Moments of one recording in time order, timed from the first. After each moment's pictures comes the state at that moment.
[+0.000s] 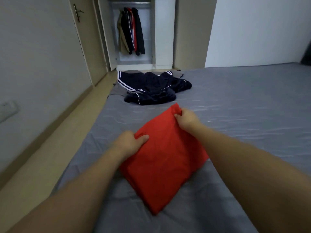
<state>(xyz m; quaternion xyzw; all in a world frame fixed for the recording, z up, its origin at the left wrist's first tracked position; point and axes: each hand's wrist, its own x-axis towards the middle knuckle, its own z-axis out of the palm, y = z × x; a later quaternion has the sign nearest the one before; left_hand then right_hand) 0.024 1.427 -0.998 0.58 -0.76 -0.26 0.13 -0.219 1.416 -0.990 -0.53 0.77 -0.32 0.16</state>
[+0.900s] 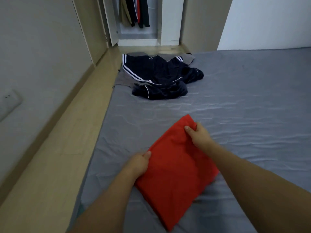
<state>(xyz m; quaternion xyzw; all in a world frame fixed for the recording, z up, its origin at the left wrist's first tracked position) 0.038 1.400 -1.048 0.59 -0.72 -0.37 0.04 -0.202 1.416 -1.015 -0.40 0.76 -0.42 0.30</state>
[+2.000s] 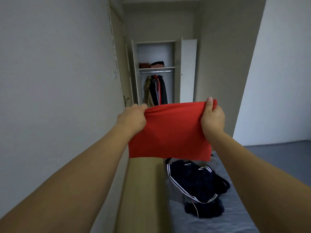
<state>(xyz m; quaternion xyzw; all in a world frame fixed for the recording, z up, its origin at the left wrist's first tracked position) 0.313 1.165 -0.097 0.50 -0.84 0.06 0.21 0.077 1.240 -0.124 -0.32 0.68 -0.65 0.05</state>
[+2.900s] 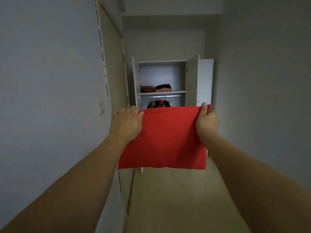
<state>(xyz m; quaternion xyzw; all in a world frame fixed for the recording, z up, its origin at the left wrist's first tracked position) 0.211 0.409 -0.070 0.47 -0.78 0.25 0.34 -0.039 0.471 -0.081 -0.29 0.67 -0.68 0.04</state>
